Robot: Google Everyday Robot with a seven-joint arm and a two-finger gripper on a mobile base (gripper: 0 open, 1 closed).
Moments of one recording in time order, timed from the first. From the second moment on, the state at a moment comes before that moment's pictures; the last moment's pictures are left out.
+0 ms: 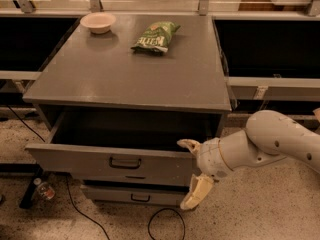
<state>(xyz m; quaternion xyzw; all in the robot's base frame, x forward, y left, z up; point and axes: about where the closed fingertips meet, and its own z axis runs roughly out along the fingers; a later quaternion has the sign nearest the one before) 0.427 -0.061 0.685 -0.64 0.65 0.27 0.31</state>
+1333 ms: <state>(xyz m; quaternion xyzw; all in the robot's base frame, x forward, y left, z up) 0.445 -0.075 0.669 -0.62 0.71 0.22 0.25</state>
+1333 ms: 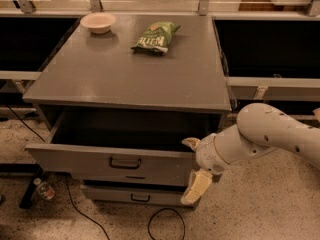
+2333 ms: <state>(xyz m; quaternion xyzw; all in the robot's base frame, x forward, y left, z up) 0.419 -0.073 0.679 -0.65 0.68 0.23 0.25</state>
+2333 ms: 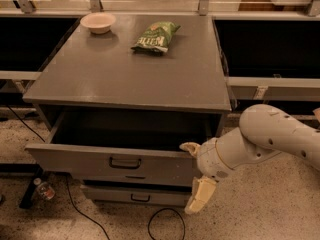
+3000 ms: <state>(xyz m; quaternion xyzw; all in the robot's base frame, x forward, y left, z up) 0.460 -0.061 0.667 -0.65 0.64 0.33 0.26</state>
